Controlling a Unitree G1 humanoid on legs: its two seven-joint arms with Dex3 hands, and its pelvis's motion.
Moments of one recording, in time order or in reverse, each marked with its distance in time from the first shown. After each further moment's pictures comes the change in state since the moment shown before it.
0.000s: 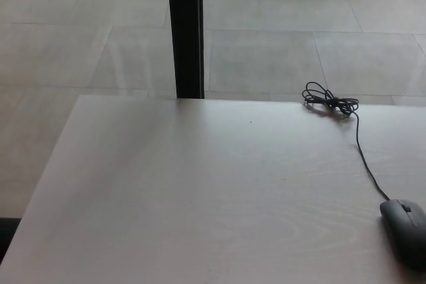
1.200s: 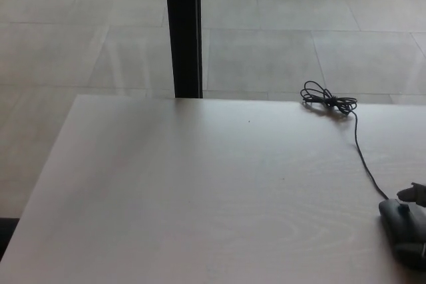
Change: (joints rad) left_arm -0.011 0.000 -0.011 -0.001 0.000 0.000 -0.002; right_arm -0.074 -0.221 0.645 0.292 -0.483 -0.065 -0.054
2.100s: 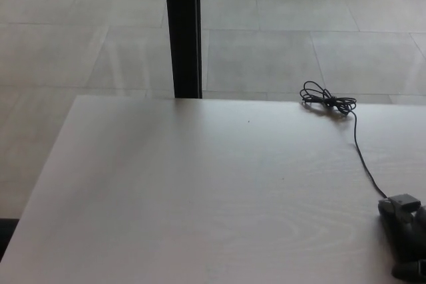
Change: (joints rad) left_arm 0.002 0.019 -0.017 -0.003 -0.035 -0.004 -0.008; right_arm -0.021 -0.028 0.063 0.037 -0.232 -0.081 0.000
